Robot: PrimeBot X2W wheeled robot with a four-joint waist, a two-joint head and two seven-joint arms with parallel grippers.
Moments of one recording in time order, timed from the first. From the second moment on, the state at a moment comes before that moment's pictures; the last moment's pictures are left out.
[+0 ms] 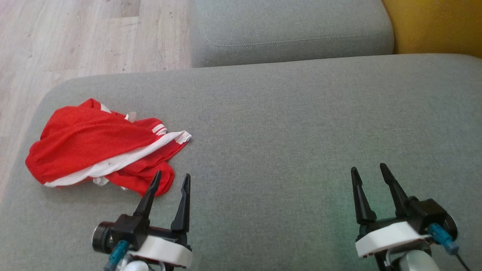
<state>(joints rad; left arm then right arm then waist) -0.05 0.07 -0.29 0.29 -0.22 -0.06 -0.25 0.01 -0.04 0.07 0.27 0.10 0.13 -0.25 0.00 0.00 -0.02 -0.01</state>
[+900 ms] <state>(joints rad) -0.06 0.05 -0.19 0.32 -0.18 -0.09 -0.25 0.01 -0.04 0.17 0.22 0.15 0.13 -0.25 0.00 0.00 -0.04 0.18</state>
